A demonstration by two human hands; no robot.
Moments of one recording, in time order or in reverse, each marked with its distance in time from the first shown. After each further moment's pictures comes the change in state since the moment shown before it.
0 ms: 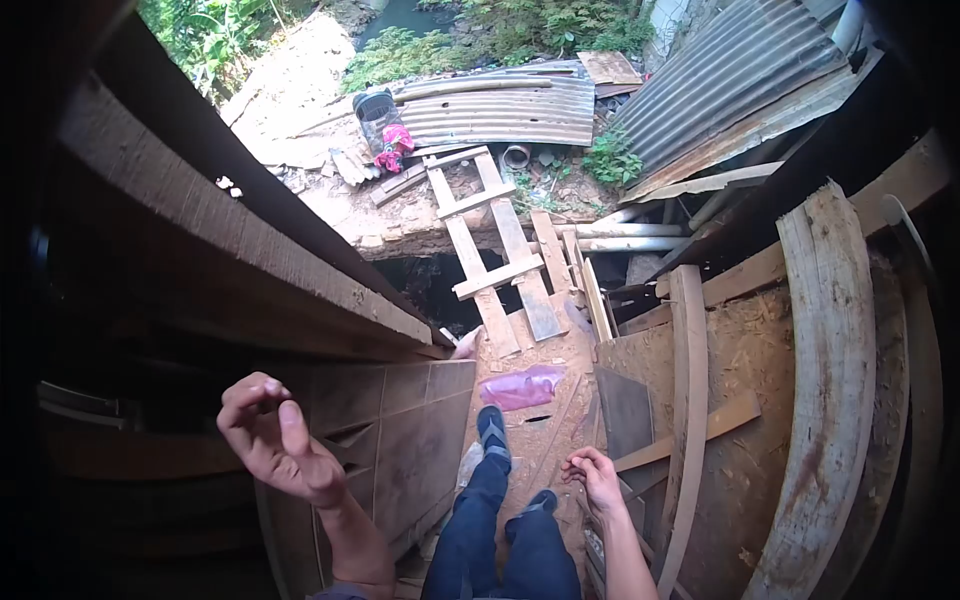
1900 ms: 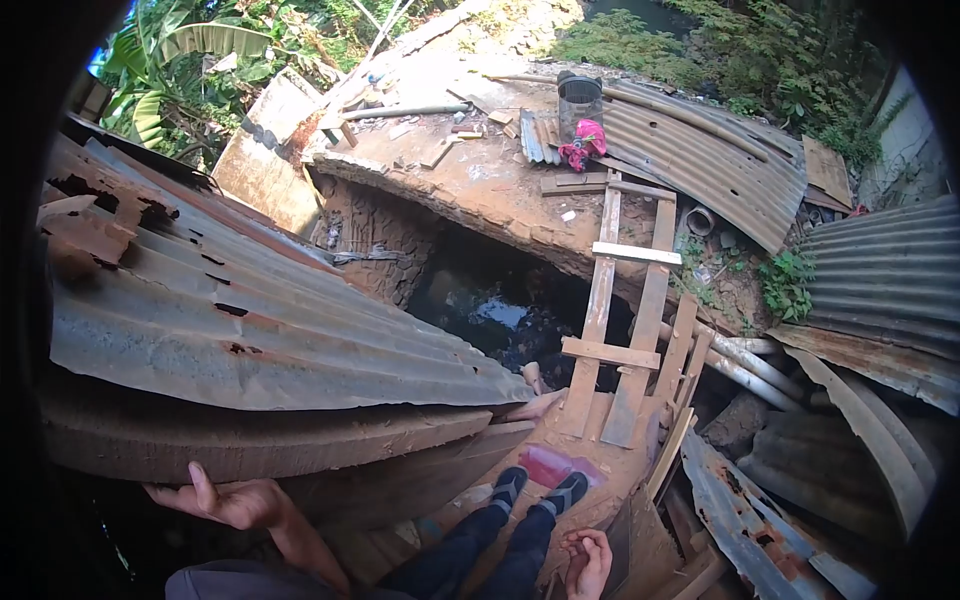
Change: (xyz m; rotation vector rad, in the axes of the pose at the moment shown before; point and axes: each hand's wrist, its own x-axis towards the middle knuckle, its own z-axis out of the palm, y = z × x) left_hand 0.143 -0.074 0.072 0.994 0.492 0.509; right_hand 0.197 -0.163 0.054 0.168 -0.097 0.139
